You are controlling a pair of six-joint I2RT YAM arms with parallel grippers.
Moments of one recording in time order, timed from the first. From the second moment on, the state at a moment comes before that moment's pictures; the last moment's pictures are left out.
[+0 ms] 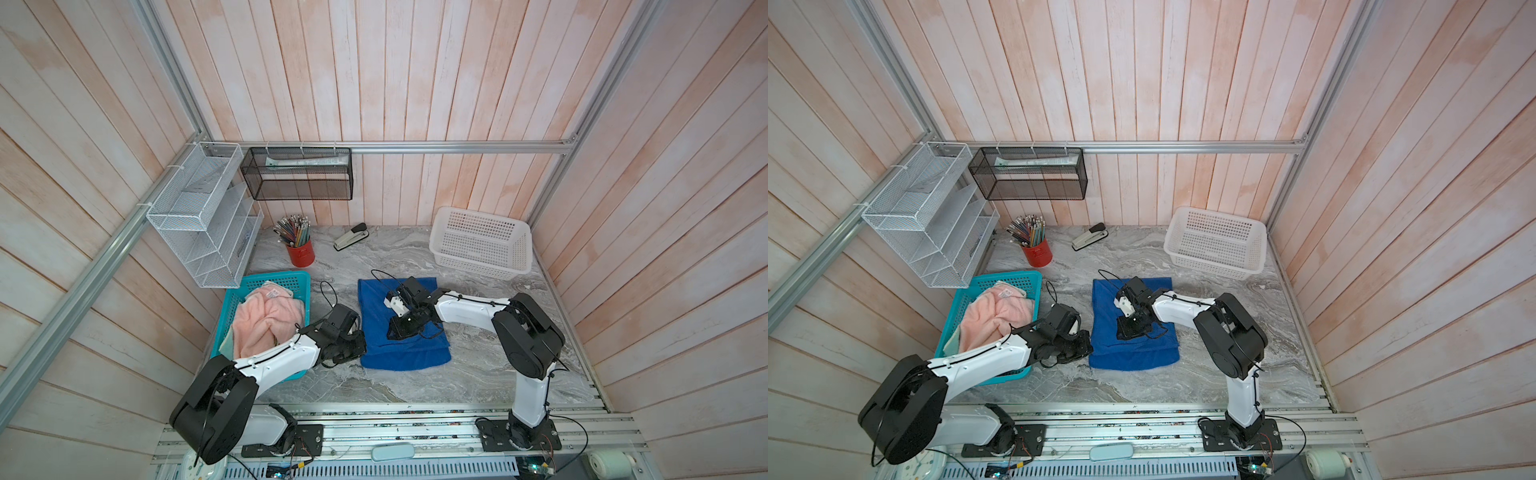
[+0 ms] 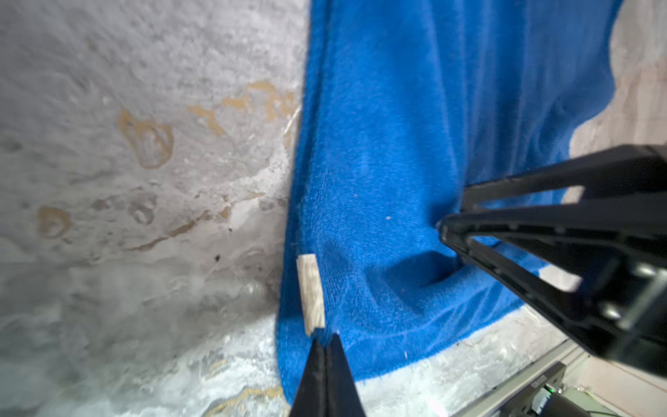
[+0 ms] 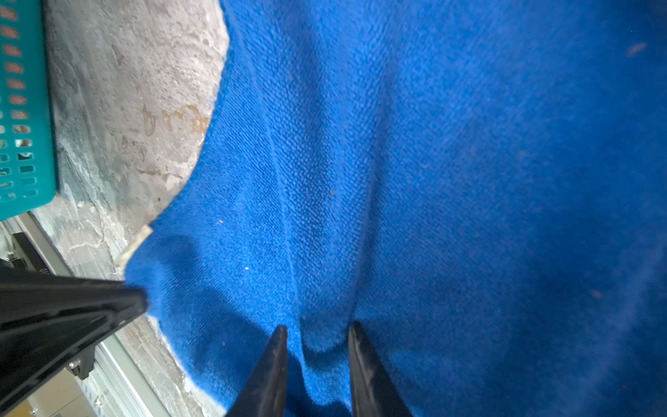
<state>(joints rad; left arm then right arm) -0.60 1.33 0.64 -0.35 0.23 -0.82 0.75 1.93 1.20 -0.46 -0.40 0.35</state>
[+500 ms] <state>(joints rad) -0.61 1.20 0.59 -0.47 0.36 -0.83 0.76 1.91 1.19 -0.45 -0.38 0.36</state>
